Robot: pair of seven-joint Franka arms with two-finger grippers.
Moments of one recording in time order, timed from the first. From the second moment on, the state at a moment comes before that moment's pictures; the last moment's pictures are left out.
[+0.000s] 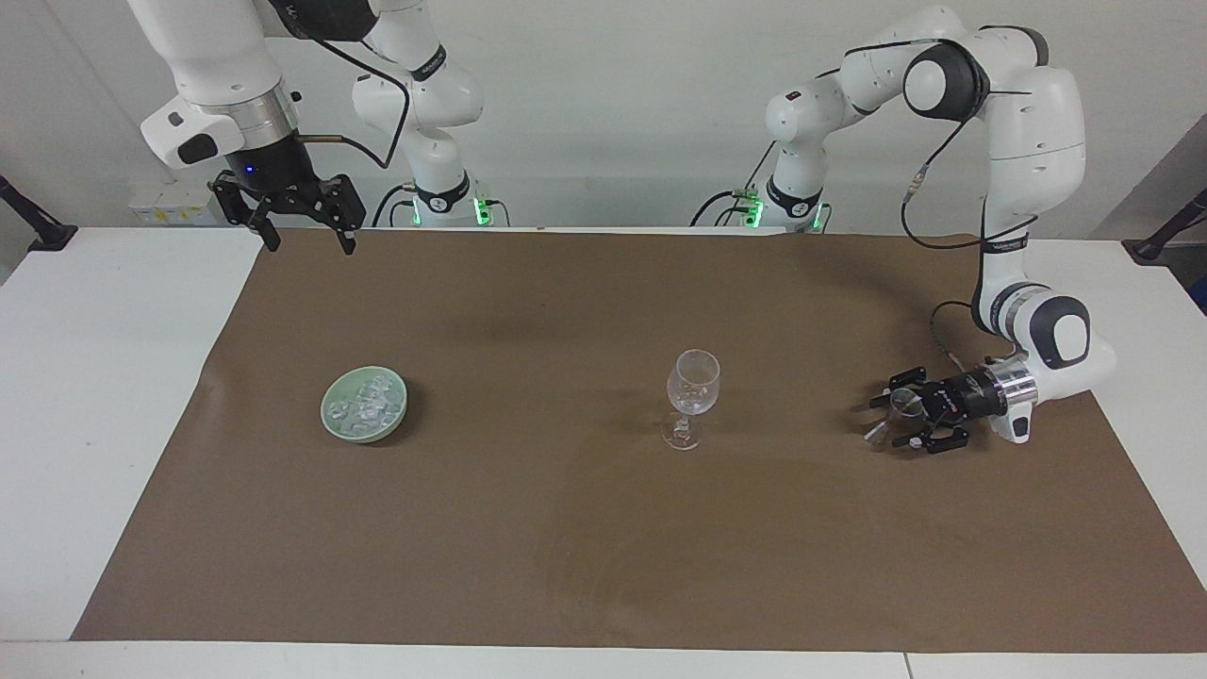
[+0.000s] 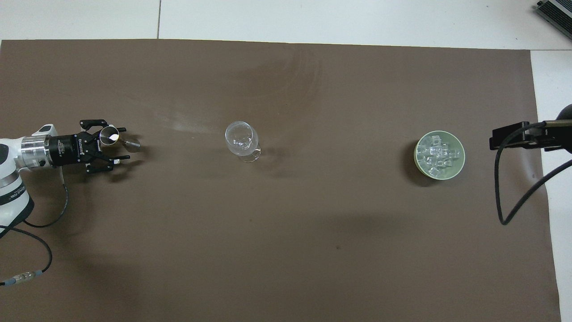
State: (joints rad) left arm 0.41 0.63 -0.07 -1.79 -1.19 1.66 -0.61; right arm 0.06 -0.02 -0.05 -1.56 -0.03 1.57 0.06
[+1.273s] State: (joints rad) left arm 0.42 0.63 -0.06 -1.79 -1.20 1.63 -0.61; right arm 0.06 -0.02 -0.05 -1.56 -0.03 1.57 0.06
